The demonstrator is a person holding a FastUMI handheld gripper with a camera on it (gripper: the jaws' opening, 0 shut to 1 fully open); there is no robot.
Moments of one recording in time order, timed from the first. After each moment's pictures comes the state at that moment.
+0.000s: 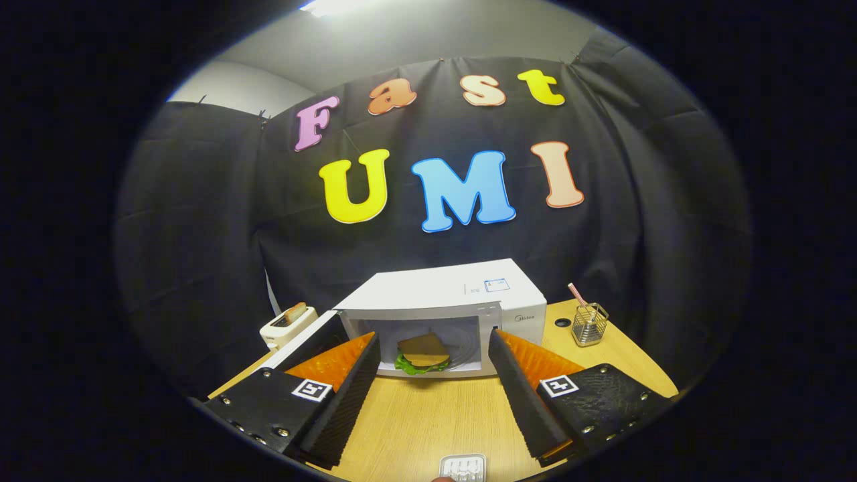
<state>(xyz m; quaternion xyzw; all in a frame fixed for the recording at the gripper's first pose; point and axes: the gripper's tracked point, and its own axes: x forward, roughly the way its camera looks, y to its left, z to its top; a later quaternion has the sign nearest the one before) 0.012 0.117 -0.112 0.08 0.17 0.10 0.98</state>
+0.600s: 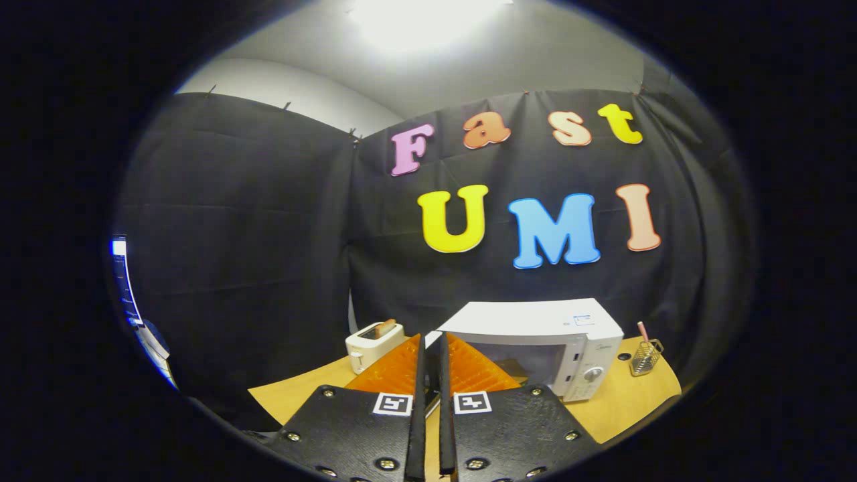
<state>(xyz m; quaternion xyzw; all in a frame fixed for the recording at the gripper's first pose) -0.061 0.241 -0.042 0.06 0.08 0.28 0.95</state>
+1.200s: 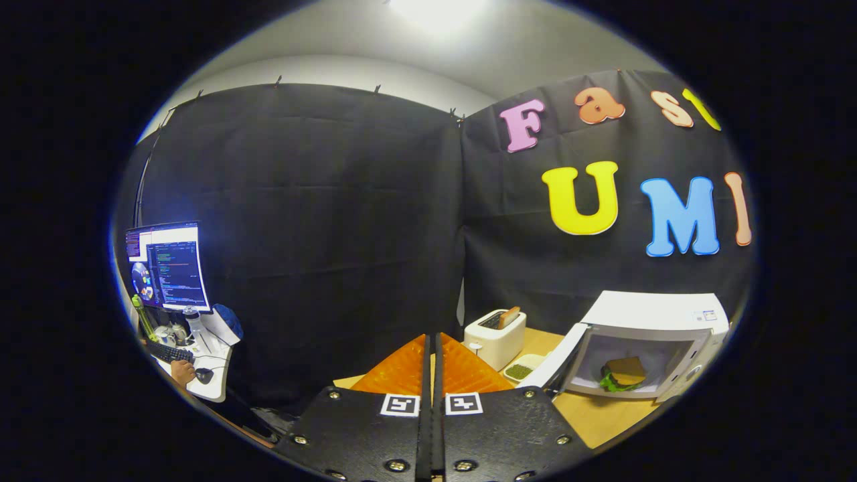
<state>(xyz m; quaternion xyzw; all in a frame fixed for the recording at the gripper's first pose) -0.134 0.401 -0.064 0.05 0.12 0.49 0.86</state>
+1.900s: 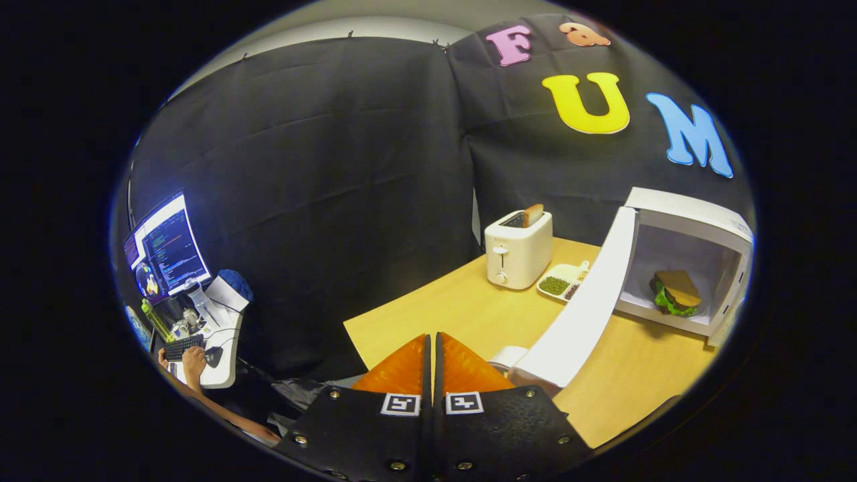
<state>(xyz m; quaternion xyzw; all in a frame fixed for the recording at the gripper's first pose) -0.152 0.423 -0.205 0.03 0.29 0.49 0.82</state>
